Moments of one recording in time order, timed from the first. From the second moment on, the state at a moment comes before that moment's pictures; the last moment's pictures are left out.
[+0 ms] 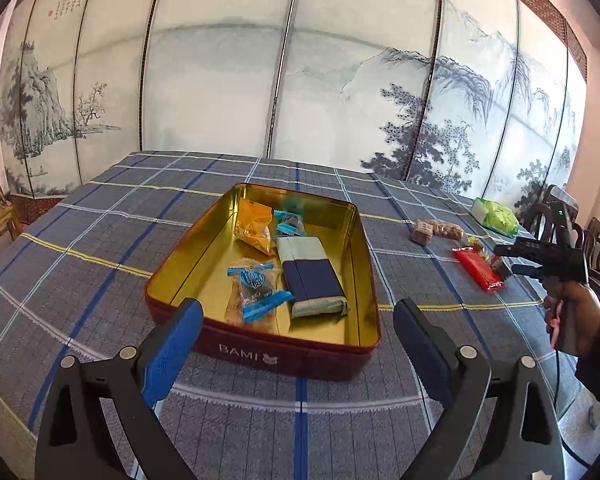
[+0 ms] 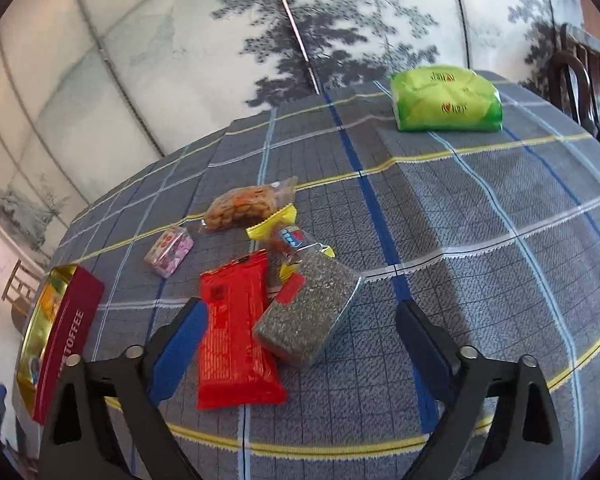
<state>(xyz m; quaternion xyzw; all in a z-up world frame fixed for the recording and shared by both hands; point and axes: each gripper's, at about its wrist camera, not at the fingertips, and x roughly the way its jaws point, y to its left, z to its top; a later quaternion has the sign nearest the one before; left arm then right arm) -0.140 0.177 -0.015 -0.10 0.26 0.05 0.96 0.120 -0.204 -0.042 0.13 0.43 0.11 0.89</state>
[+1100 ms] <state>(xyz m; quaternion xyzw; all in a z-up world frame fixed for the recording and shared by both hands) -0.199 0.184 -0.059 -0.14 0.30 0.09 0.94 0.070 0.000 0.020 -0.04 0.35 0.20 0.92</state>
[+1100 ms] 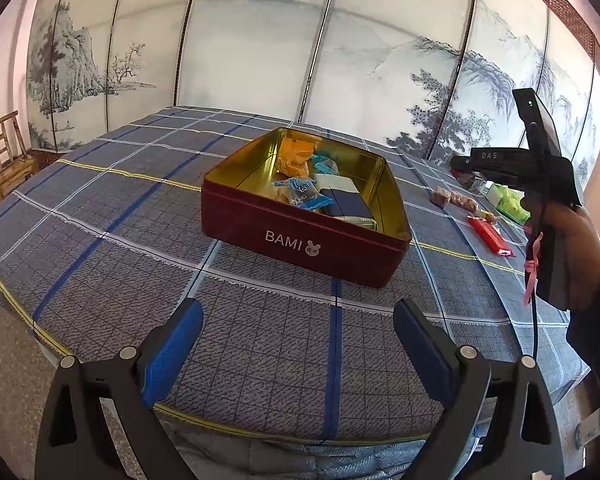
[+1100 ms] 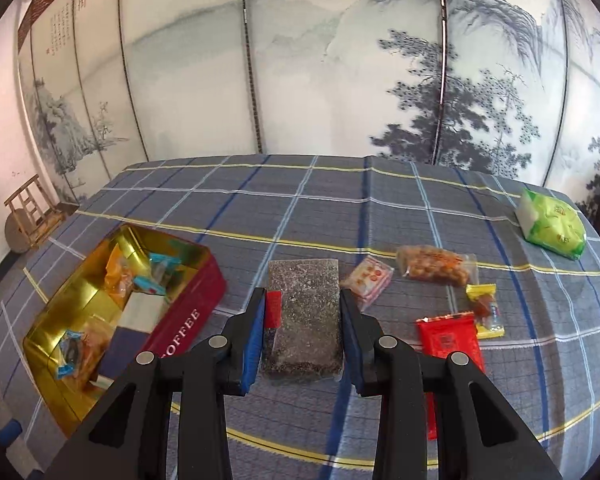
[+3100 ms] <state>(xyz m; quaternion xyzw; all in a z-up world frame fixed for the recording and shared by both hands) -0.221 0.204 -0.080 -0.15 0.32 0.12 0.93 0.106 0.154 -0.024 -0.09 0.46 0.29 0.83</state>
